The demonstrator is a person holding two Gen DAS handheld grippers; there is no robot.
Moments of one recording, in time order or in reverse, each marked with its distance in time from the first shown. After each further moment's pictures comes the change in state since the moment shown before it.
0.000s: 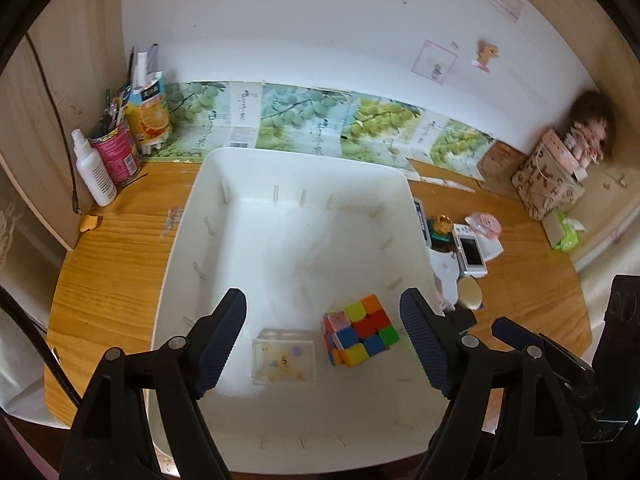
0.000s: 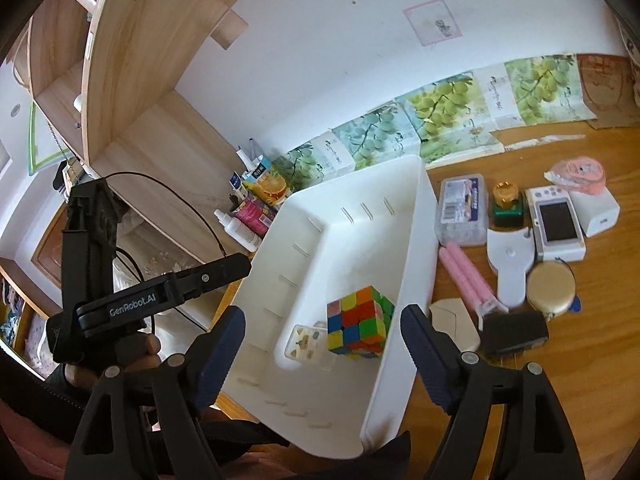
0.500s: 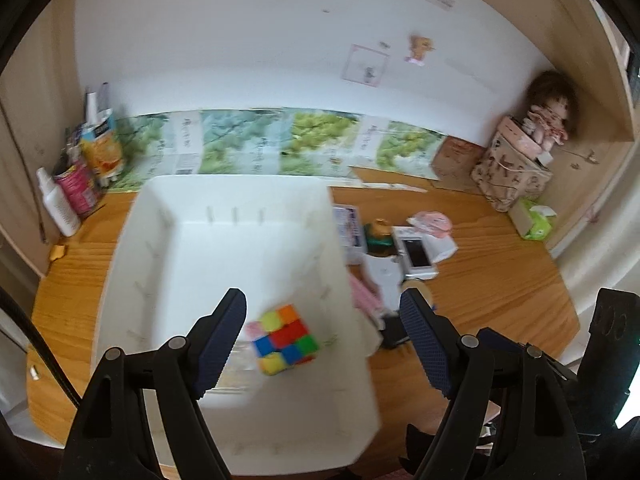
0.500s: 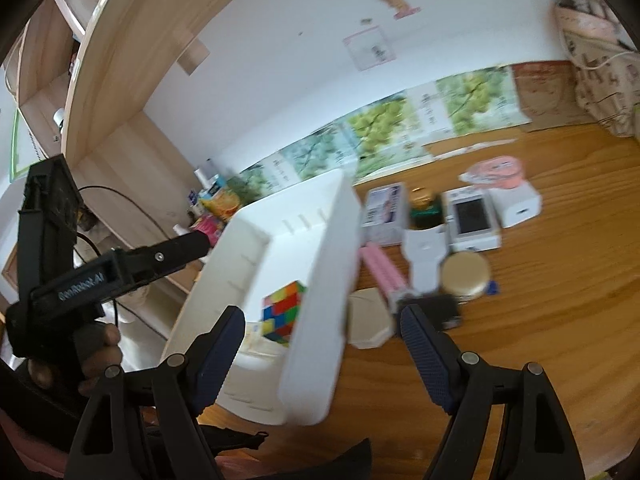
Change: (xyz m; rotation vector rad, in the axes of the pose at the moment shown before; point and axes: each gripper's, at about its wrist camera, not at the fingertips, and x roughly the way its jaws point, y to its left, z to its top) left arm -0.008 -0.071 -0.008 0.095 -0.063 -0.078; right arm -0.055 -0.038 -0.022 0.012 -0.103 -0.169
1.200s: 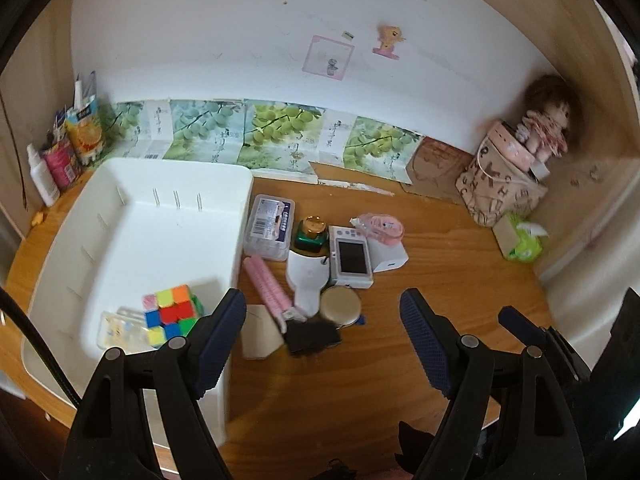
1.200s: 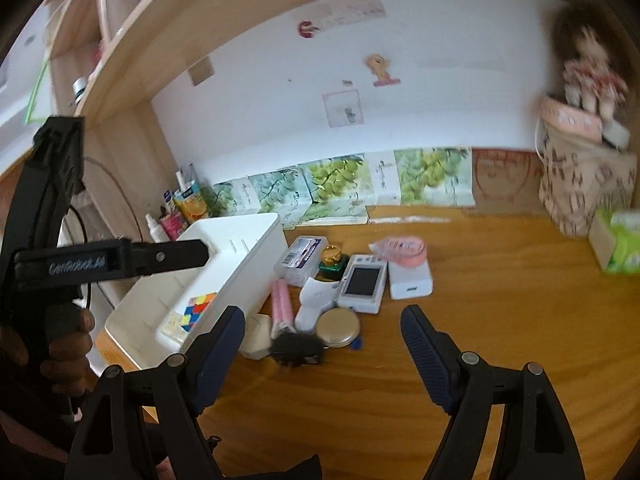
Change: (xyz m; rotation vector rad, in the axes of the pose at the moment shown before) left arm 0.021 -0.101 0.000 -0.128 -0.014 0.038; right arm -0.066 -0.068 0.040 -0.315 -0.070 -0.078
